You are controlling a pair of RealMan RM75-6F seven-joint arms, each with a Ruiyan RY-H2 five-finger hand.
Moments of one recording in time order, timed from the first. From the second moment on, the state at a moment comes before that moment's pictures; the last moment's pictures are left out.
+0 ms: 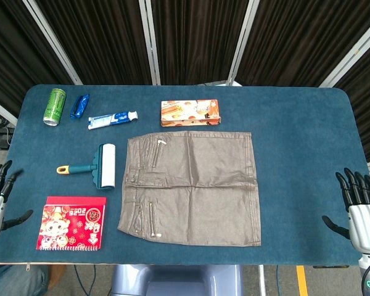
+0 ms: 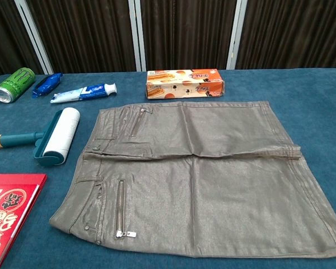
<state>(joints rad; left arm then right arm) -0.09 -1.13 -0.05 -1.61 1.55 1.55 0.04 0.04 -1.14 0.09 -1.58 -1.58 1.63 -0.11</state>
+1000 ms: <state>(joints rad) -0.49 -1.45 -0.22 -1.30 1.11 0.92 0.15 0.08 -1.14 0.12 -1.61 -1.45 1.50 -0.14</state>
